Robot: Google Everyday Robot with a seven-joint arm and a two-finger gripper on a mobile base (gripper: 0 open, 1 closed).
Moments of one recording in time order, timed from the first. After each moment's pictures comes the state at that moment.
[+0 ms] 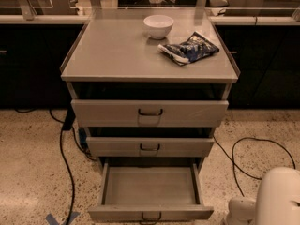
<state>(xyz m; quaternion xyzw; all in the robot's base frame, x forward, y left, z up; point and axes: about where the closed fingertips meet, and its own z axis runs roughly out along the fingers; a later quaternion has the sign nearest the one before) 0.349 -0.347 0.148 0.10 -0.99 -0.08 0.08</state>
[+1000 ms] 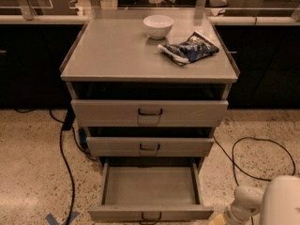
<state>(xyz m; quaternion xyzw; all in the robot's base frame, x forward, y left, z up) 0.392 -0.367 0.150 0.06 -0.99 -0.10 0.07</state>
